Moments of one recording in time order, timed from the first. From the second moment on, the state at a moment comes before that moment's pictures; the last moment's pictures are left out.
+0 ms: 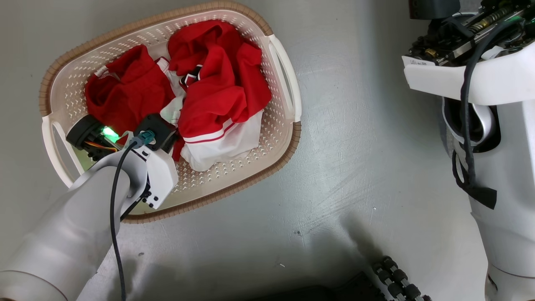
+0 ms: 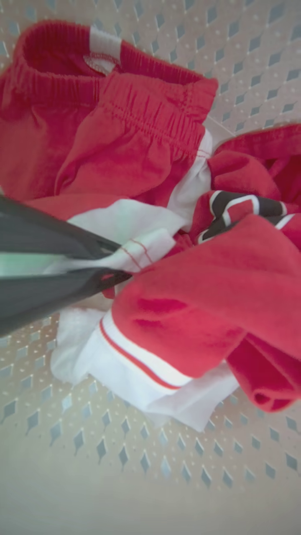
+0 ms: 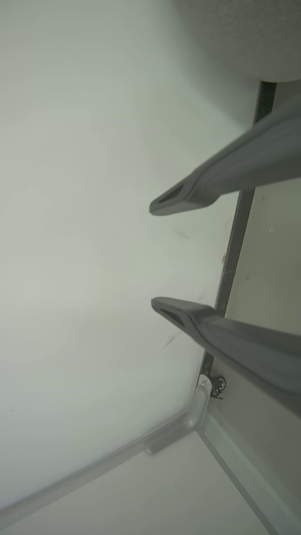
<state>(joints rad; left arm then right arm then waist) -0.94 0.26 -0.93 0.83 -0.44 -0.13 -0.11 -0.85 -0.06 0.19 -0.12 0.18 0.12 -0.26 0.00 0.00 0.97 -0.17</state>
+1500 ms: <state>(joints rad) -0.88 0.22 -0.81 0.72 -0.71 -0.13 -0.25 -0.80 -0.06 0.17 0.01 0.12 0.12 -0.26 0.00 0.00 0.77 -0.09</state>
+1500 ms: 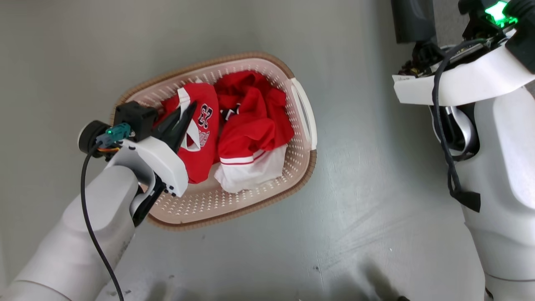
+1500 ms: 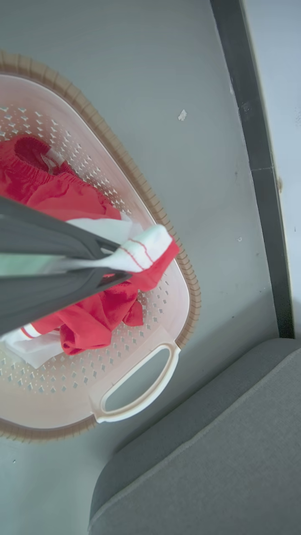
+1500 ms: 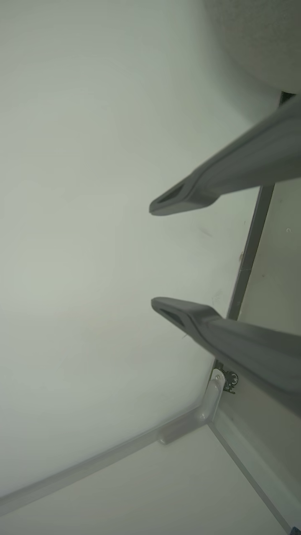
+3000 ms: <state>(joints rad) -0.50 0.19 -0.47 0.42 -0.71 -0.13 -0.25 -0.50 -0.06 0.12 0.15 0.10 0.12 -0.26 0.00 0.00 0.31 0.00</state>
